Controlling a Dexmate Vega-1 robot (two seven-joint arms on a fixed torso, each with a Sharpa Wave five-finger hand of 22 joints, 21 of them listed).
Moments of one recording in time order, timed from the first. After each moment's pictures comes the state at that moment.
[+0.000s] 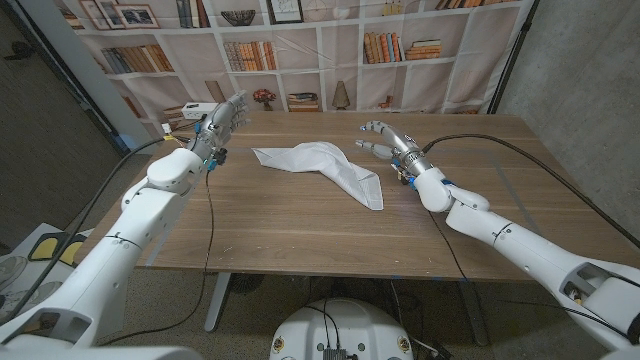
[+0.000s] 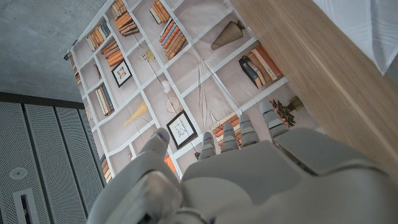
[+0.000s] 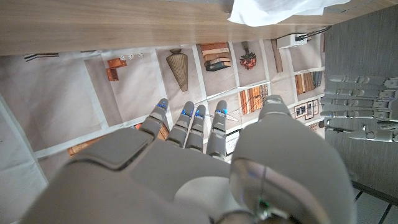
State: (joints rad) left arm 0.92 0.62 0.09 -1.62 -0.41 -0.05 -0.12; left_hand 0.17 0.10 0.46 0.00 0.18 -0.05 -0.08 0.19 0.18 -0.05 0.08 0.22 0.21 0.01 0.12 0.20 0.19 -0.08 0.21 0.47 0.20; right arm -0.70 -0.65 -0.69 -1.49 -0.37 0.12 -0.37; right_hand 0.70 0.03 0.03 0.04 0.23 0.43 0.00 0.21 0.22 0.21 0.05 0.27 0.30 0.16 0.01 0.22 0.59 0.09 0.16 0.24 0.19
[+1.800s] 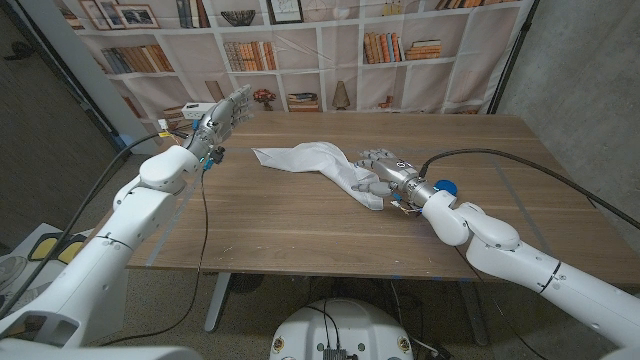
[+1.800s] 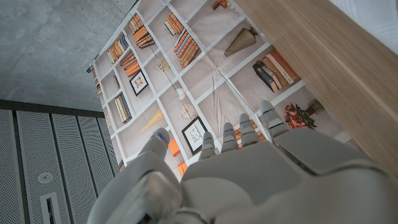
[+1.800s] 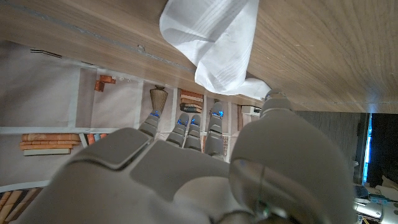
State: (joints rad) left arm 0.95 0.66 0.08 -1.67 -0.42 -0.09 -0.16; left_hand 0.16 0.10 0.46 0.00 0.18 -0.05 -0.08 0.19 0.18 -0.05 0.08 0.22 0.21 0.01 0.12 0.20 0.19 -0.07 0.21 0.46 0.20; right arm -0.95 -0.85 -0.65 -1.98 -0.65 -0.21 -0.07; right_hand 0.76 0.02 0.04 -0.03 0.26 0.36 0.04 0.26 0.27 0.07 0.07 0.24 0.35 -0.01 0.02 0.20 0.58 -0.07 0.20 0.21 0.21
